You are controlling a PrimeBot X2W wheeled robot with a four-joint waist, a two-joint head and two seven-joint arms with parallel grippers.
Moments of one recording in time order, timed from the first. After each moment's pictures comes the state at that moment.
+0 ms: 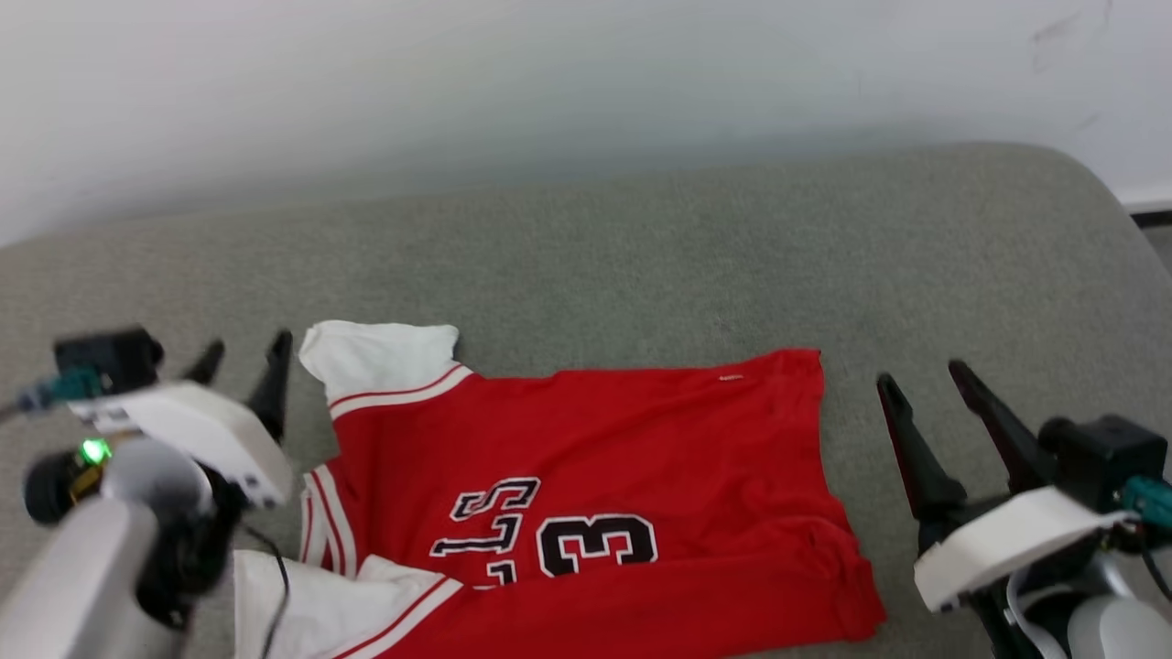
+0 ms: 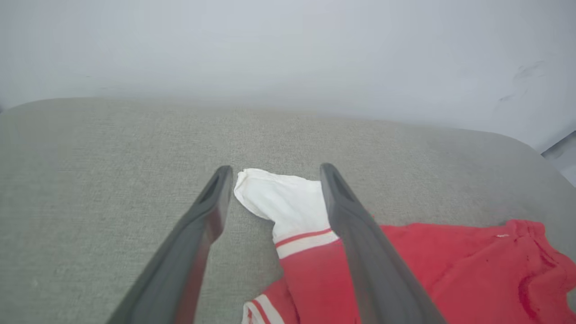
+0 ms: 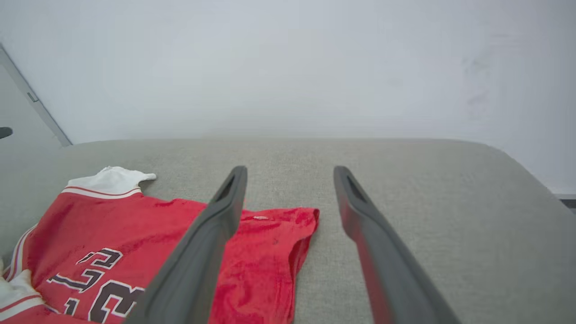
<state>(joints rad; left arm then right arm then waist) -0.30 0.54 -0.31 0.14 -0.82 0.20 0.14 -0.05 -0.14 0.06 -0.10 0.25 0.13 0.10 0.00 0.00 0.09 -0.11</state>
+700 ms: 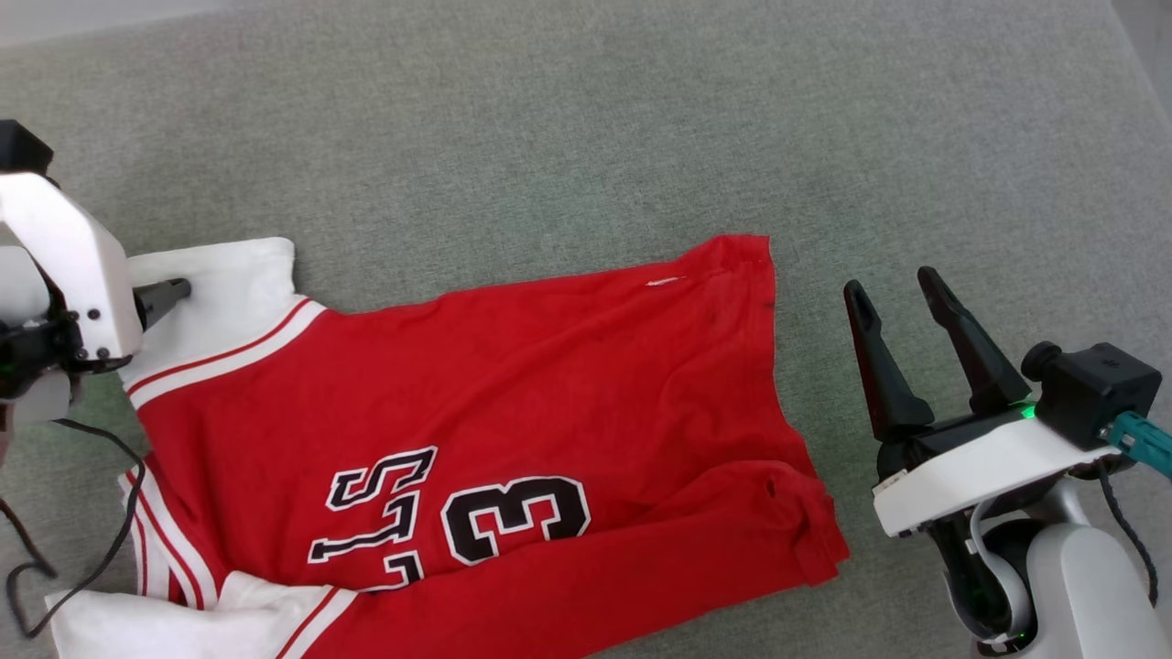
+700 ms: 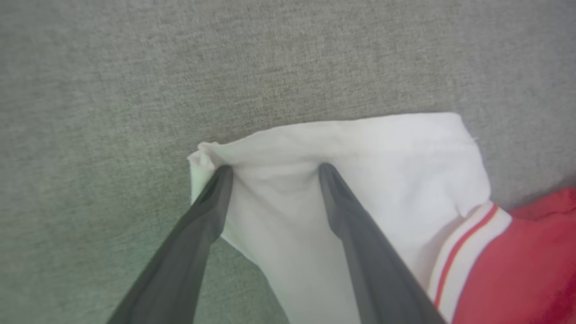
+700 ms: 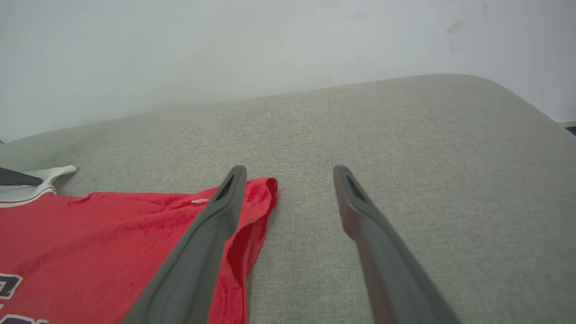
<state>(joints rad) -0.76 0.74 -0.42 0.45 -0.93 0.06 0.84 -0.20 -0.07 0.09 -0.06 0.28 0.13 0.03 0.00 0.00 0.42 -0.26</state>
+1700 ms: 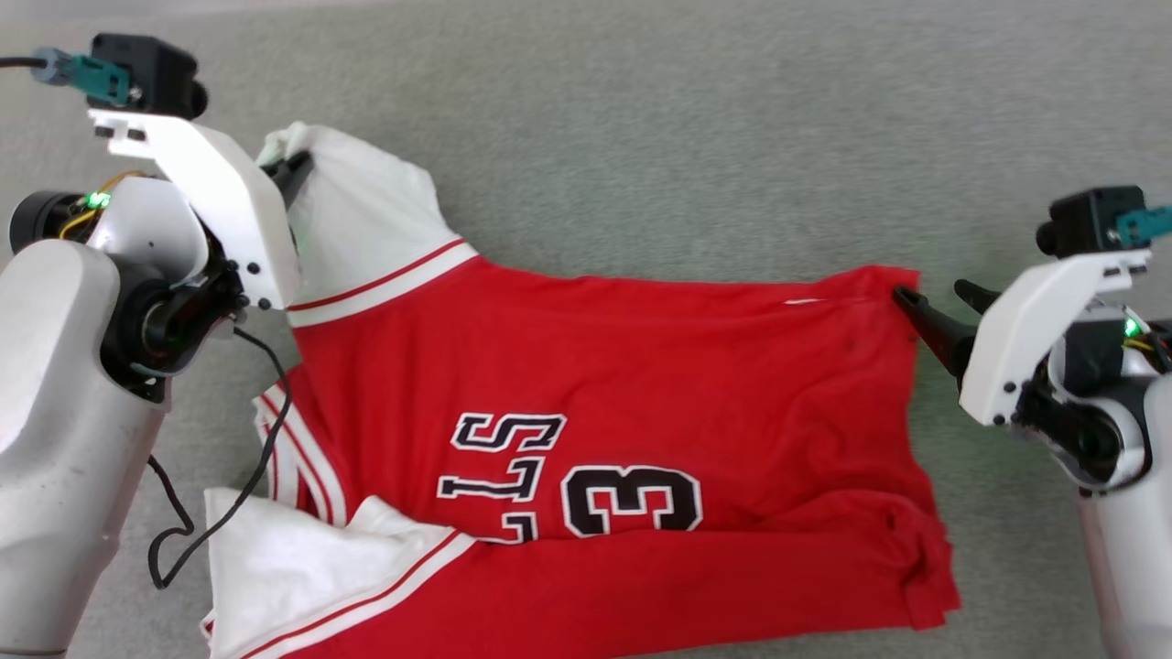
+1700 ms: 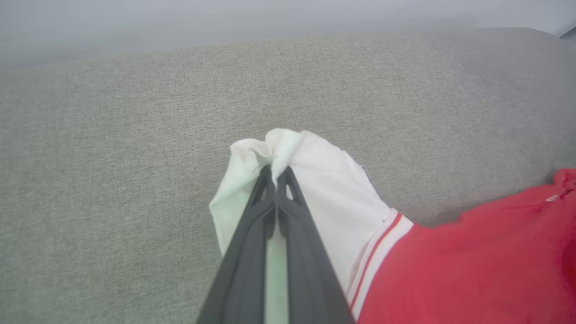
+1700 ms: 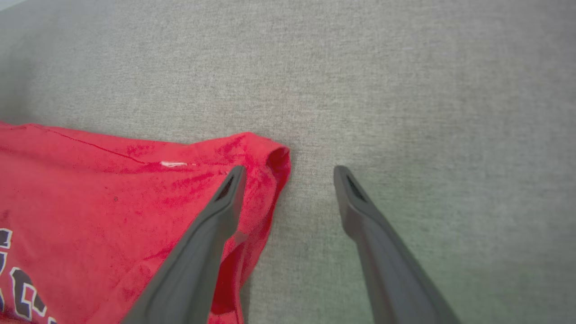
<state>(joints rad) -0.82 0.58 -0.46 0.29 -0.85 0.05 0.57 -0.50 -0.23 0.03 0.23 0.46 0.13 0.69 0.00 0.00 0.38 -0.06</state>
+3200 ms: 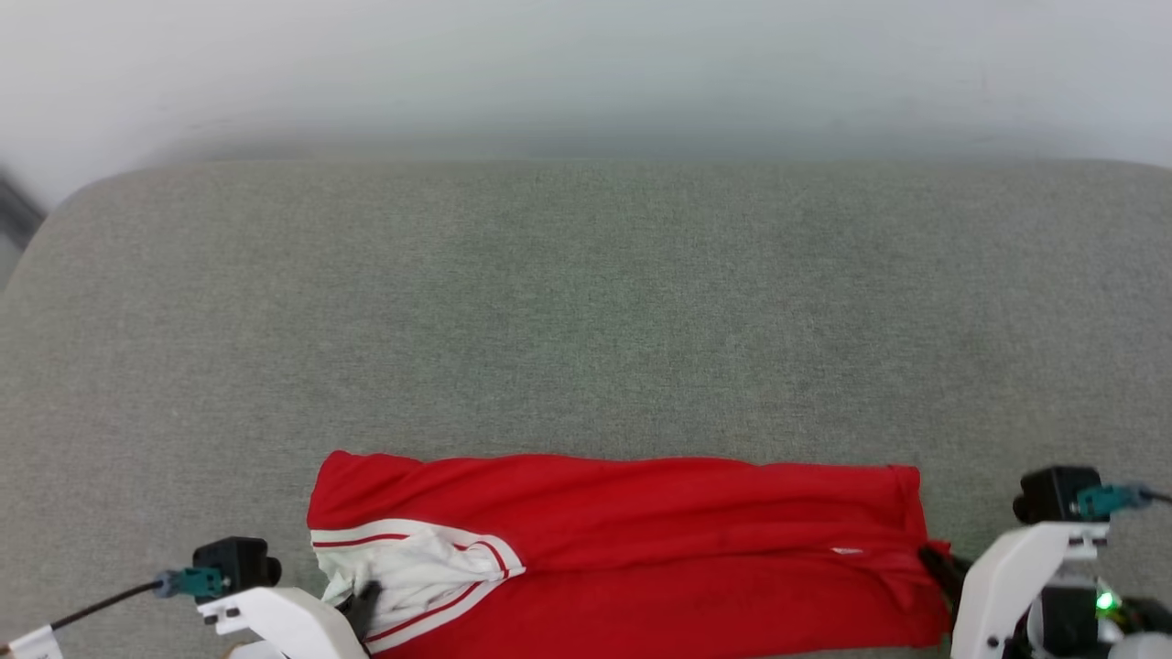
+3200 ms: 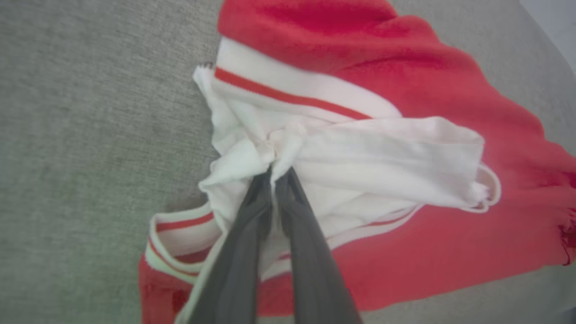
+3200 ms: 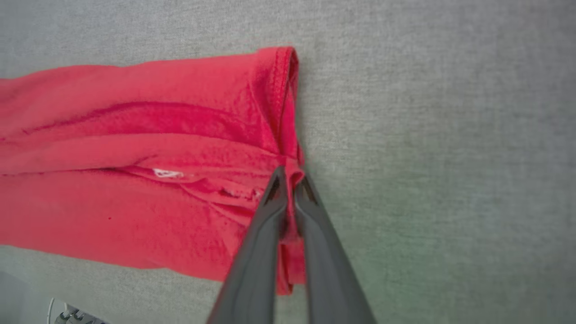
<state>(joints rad) -0.02 0.47 -0.40 0.15 -1.01 0.21 0.24 -0.06 -0.19 -0.02 0.17 0.42 0.13 0.63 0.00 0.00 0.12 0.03</state>
